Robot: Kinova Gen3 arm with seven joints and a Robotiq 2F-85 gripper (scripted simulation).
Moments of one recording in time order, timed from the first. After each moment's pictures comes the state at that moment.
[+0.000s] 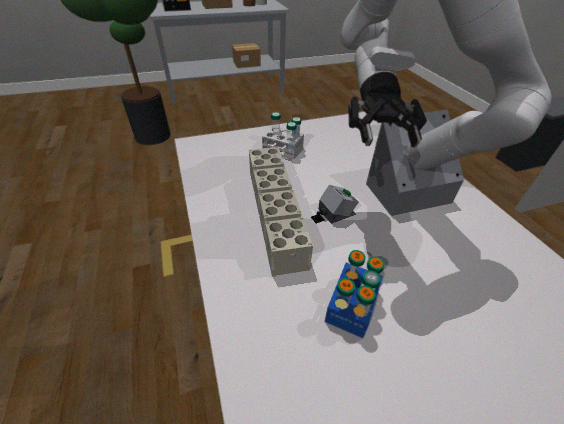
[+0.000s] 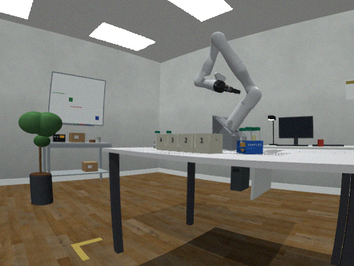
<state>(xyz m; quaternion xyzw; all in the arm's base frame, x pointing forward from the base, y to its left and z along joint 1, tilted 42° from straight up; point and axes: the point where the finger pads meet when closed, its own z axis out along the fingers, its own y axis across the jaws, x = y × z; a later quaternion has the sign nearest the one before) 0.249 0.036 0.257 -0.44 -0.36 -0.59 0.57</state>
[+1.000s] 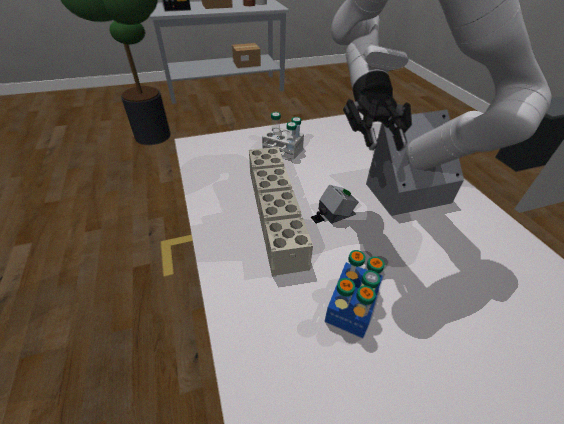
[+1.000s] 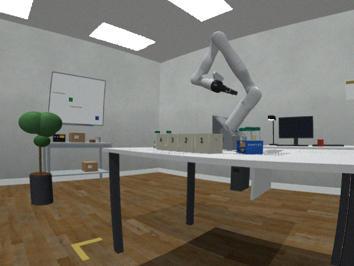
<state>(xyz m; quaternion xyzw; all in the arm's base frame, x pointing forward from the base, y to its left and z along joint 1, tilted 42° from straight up) 0.255 0.032 0.245 -0.43 -0.41 -0.59 0.55</state>
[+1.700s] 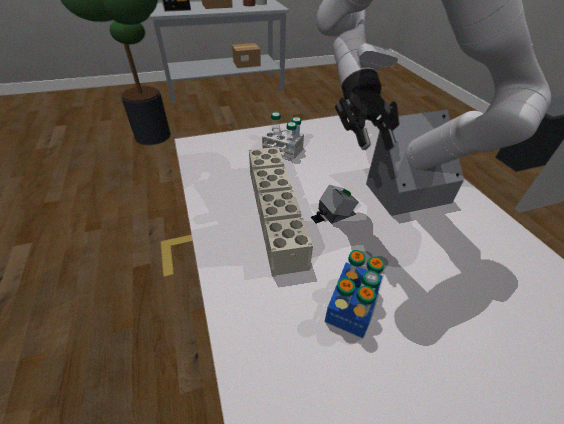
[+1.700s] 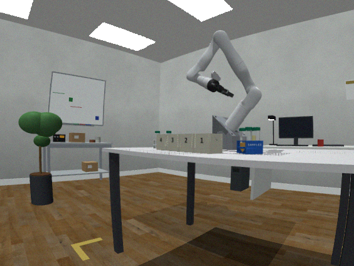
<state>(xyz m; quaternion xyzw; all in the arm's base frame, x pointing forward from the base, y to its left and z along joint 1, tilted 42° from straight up) 0.263 0.025 0.226 -0.39 -0.48 -0.59 0.51</state>
